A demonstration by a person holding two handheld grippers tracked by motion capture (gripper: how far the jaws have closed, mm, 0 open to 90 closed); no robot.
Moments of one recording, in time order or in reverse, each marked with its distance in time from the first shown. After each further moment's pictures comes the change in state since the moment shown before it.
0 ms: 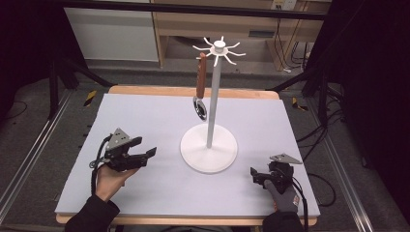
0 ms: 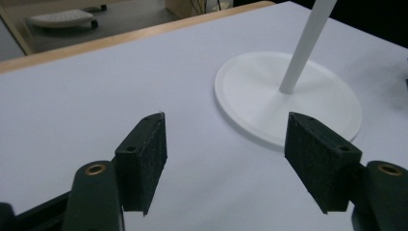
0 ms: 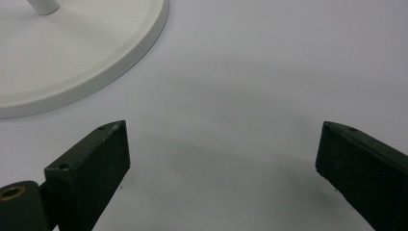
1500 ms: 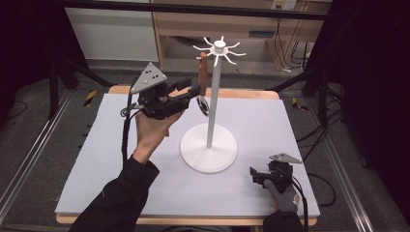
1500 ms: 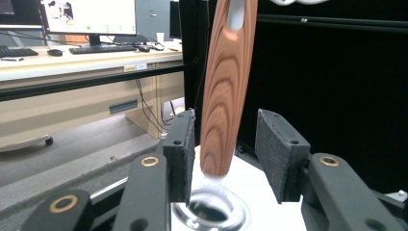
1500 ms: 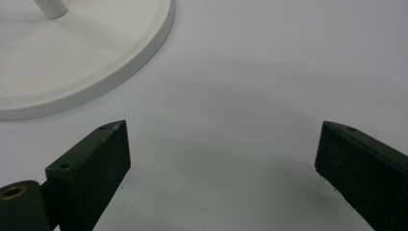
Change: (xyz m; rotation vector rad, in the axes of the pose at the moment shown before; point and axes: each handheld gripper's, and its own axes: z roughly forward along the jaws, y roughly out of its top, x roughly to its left) left arm -0.081 0.191 0.000 -0.403 -0.164 0.099; right arm 0.001 0.002 0.000 -0.003 0.016 -0.006
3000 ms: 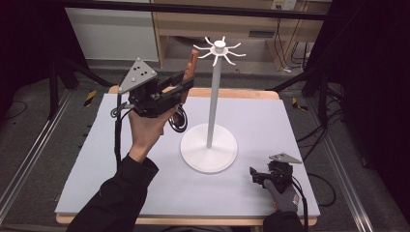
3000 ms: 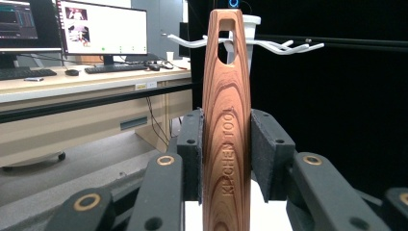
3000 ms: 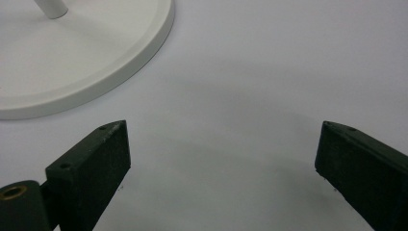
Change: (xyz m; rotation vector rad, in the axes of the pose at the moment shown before) left arm -0.007 0.017 -0.017 -0.045 0.039 -0.018; right arm 0.000 0.000 0.000 -0.003 0.000 -0.006
